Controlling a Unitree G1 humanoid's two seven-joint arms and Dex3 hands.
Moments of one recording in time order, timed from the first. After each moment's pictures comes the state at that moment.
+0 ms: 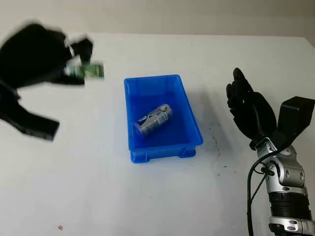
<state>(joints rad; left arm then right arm) -0.83 1.03 -0.17 0.36 0.97 -0.53 0.34 -0.36 -0.31 -0.22 0.16 0.25 0.24 0.29</state>
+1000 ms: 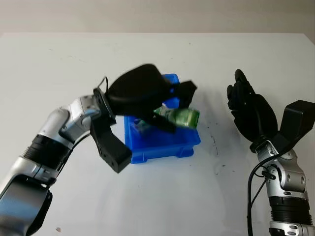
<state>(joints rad) -0.80 0.55 -0.37 0.35 0.73 -0.76 -0.03 -0.31 -0.29 -0.22 0.11 0.29 0.25 0.28</state>
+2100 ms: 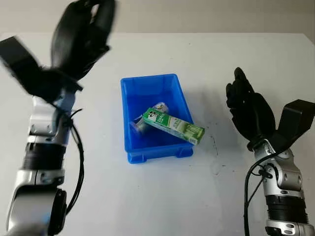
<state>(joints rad) -0.65 0.34 0.20 0.24 -0.38 -0.08 -0.32 -0.36 -0.26 -0.22 0.13 0.28 0.21 0.23</state>
